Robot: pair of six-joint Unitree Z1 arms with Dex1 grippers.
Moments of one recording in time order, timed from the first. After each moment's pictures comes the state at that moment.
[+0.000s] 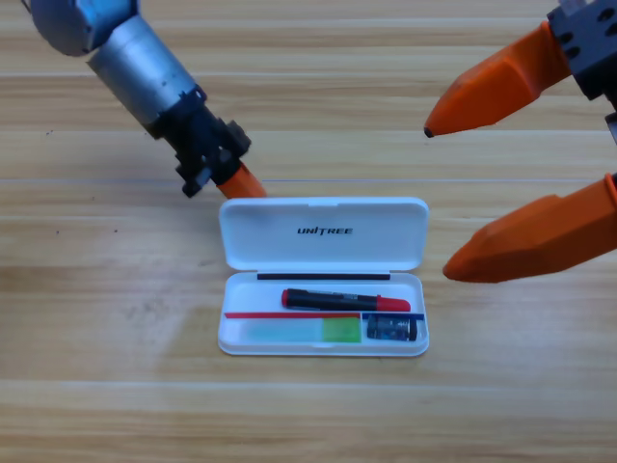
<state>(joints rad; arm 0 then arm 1) -0.38 2.35 -1.89 1.13 -0.72 1.08 0.94 1.43 -1.38 0.69 0.44 -0.43</state>
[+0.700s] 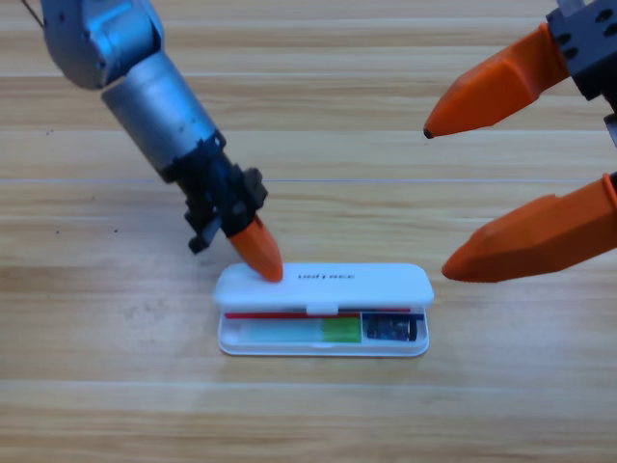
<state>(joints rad) -0.50 2.23 -1.64 0.99 -0.65 1.02 0.94 1.43 -1.38 0.69 0.44 -0.42</state>
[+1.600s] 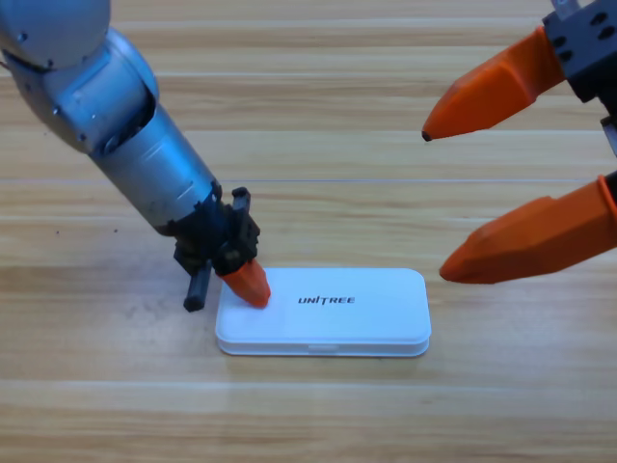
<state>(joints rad) -0.64 2.01 -1.24 0.52 -0.33 0.87 0.94 1.43 -1.38 0.69 0.44 -0.42</state>
